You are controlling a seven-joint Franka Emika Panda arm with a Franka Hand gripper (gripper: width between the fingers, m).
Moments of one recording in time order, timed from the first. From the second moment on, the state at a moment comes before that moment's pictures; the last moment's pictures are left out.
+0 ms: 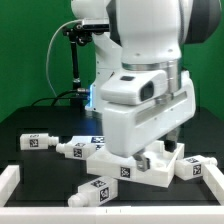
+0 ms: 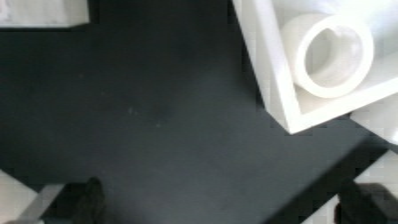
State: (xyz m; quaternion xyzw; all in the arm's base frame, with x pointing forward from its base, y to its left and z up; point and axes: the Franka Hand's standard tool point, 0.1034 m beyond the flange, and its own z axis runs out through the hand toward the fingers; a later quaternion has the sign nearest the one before) arm 0.580 0.055 0.062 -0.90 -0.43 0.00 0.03
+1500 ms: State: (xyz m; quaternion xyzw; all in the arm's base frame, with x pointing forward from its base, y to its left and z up) arm 0.547 0.114 0.064 -0.88 -0.47 -0.01 0.02
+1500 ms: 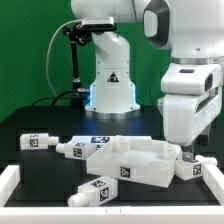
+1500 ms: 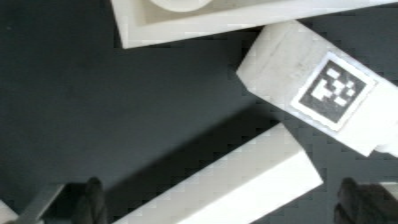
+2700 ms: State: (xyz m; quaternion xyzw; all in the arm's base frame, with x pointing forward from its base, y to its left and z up) arm 0.506 0.130 0.026 -0.80 -0.59 -0.03 0.02
